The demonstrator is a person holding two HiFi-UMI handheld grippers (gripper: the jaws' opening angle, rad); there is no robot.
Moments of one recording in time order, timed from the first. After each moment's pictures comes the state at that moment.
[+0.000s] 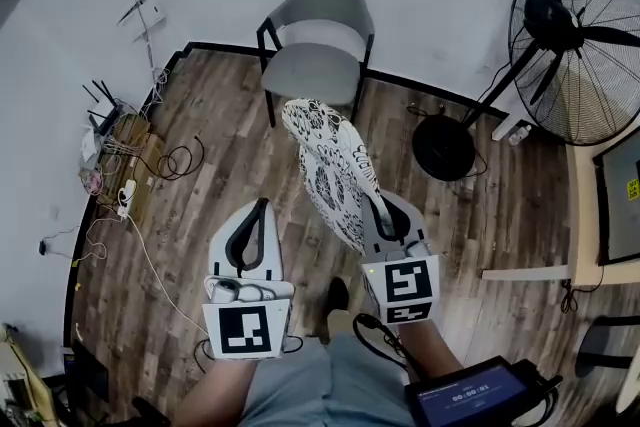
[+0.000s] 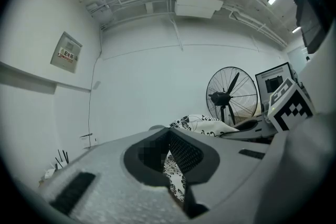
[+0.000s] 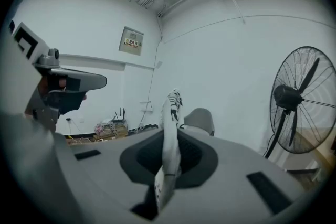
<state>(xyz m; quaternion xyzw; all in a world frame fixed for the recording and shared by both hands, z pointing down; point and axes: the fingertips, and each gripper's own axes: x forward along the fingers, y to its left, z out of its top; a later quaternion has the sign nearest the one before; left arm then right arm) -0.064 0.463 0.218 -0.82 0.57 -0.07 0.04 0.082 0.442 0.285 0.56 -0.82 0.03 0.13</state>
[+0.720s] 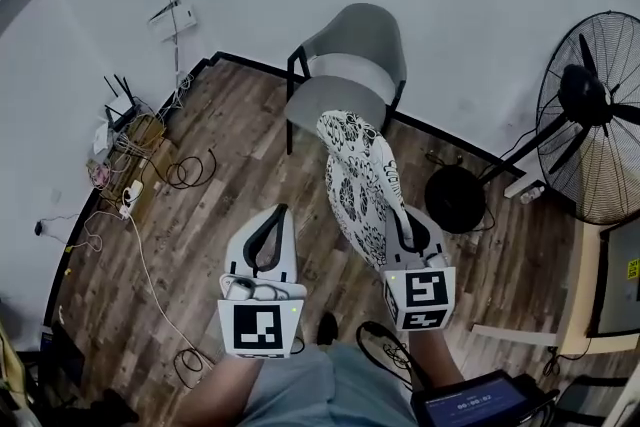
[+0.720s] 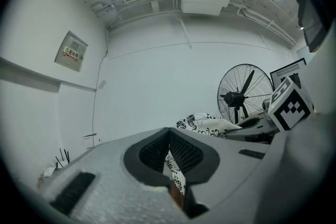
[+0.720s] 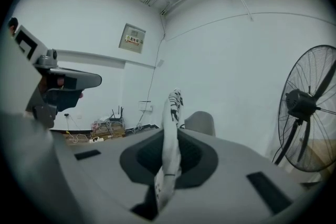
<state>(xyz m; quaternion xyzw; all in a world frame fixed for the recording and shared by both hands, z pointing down) -0.073 0.373 0.215 -0.80 0.60 -0.05 0.03 0.094 0.338 0.280 0.55 -0.82 0.02 0.15</state>
